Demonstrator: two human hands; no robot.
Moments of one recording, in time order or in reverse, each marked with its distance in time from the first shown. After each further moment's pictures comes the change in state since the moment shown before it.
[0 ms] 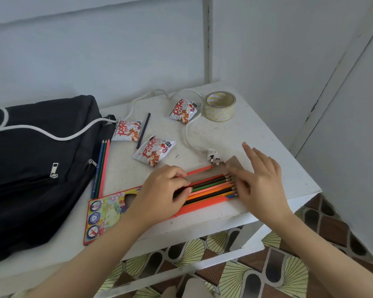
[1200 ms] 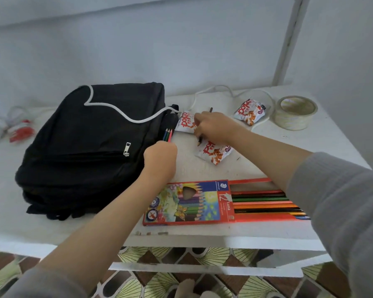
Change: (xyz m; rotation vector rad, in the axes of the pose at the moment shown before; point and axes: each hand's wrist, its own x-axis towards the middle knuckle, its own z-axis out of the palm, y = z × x) left_hand 0.000 -0.086 -0.067 0.674 -0.328 -0.736; right_hand 0.198 -0.148 0.110 -0.233 -0.480 -0.856
